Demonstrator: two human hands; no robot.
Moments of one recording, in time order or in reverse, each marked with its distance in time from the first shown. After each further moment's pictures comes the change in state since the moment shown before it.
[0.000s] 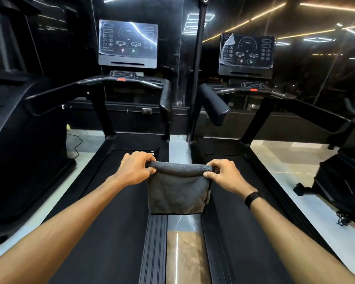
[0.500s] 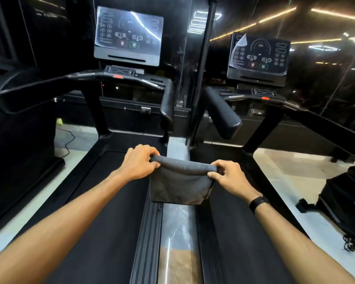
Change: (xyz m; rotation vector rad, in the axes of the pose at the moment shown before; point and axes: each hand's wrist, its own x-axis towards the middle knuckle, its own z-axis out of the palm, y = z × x) left_hand 0.173 -0.044 0.030 -0.041 0.089 0.012; right_hand 0.167 0.048 0.005 -0.087 0.047 -0.039
